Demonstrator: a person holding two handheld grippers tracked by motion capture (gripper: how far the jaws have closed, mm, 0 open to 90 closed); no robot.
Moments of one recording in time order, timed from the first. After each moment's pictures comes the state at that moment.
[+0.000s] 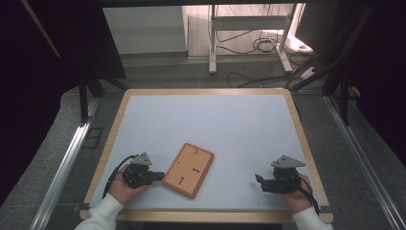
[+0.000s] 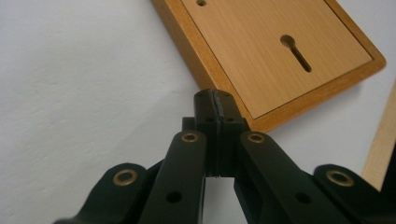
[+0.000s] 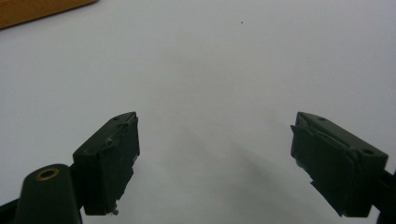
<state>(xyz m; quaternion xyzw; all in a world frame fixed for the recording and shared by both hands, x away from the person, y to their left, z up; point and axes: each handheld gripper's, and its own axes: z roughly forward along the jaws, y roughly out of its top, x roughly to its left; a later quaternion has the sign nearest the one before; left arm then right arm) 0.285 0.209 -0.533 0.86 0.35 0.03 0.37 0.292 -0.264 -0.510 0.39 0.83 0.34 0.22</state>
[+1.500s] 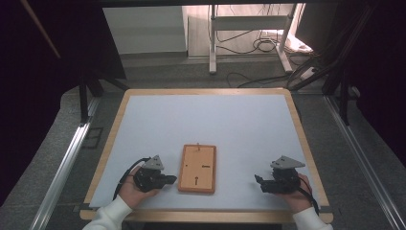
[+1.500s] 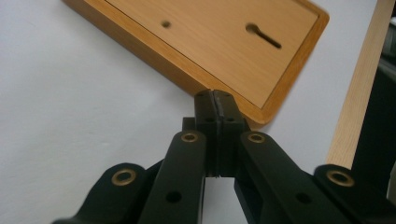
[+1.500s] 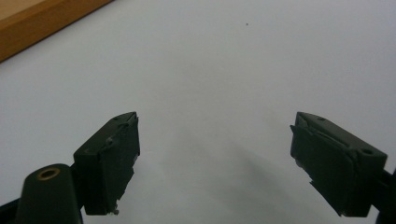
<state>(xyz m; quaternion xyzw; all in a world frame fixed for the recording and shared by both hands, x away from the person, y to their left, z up) 0.278 0.181 -0.523 0.86 0.31 0.03 0.39 0.291 -0.263 -0.511 0.38 0.83 0.34 0.22</state>
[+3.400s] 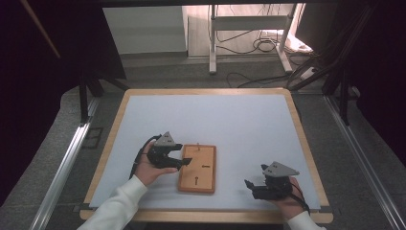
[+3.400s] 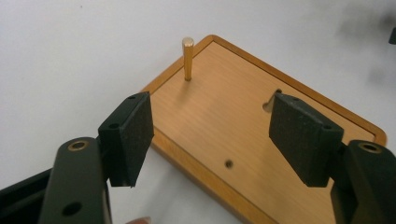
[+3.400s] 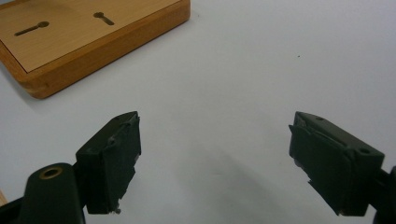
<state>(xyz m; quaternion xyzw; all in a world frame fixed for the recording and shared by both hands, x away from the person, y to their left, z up) 0.342 0.142 -0.499 0.85 0.29 0.10 0.43 0.272 -0.240 -0.512 0.34 0.83 0.39 0.21</state>
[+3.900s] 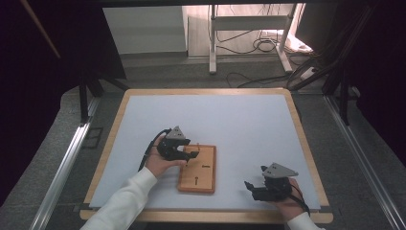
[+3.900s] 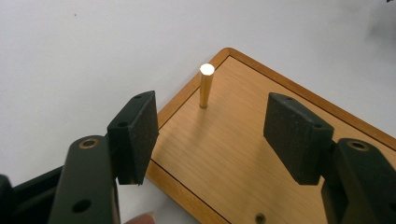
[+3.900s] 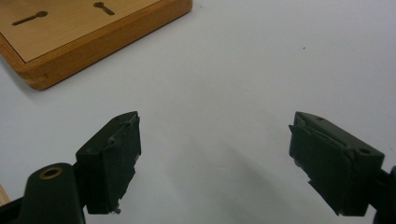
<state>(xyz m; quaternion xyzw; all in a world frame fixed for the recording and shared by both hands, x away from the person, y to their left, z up) 0.369 0.124 -0.507 0.86 0.30 0.10 0.41 0.271 -0.238 -0.516 0.34 0.83 0.39 0.20</state>
